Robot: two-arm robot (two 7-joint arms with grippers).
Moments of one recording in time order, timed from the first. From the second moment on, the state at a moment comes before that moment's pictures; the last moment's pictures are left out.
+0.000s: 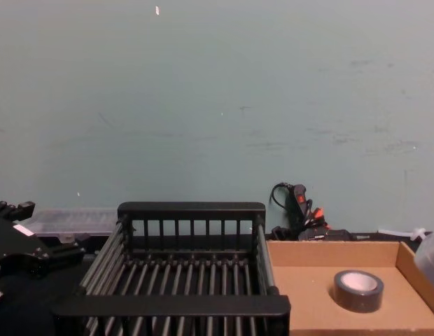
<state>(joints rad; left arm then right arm) -0.20 0.60 0.45 -1.41 -0.25 -0.12 0.03 0.06 0.53 -0.50 -1.59 0.24 0.19 0.49</state>
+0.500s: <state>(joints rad) -0.20 0.60 0.45 -1.41 -0.25 -0.12 0.03 0.05 0.53 -0.50 -1.59 0.22 0.19 0.49</state>
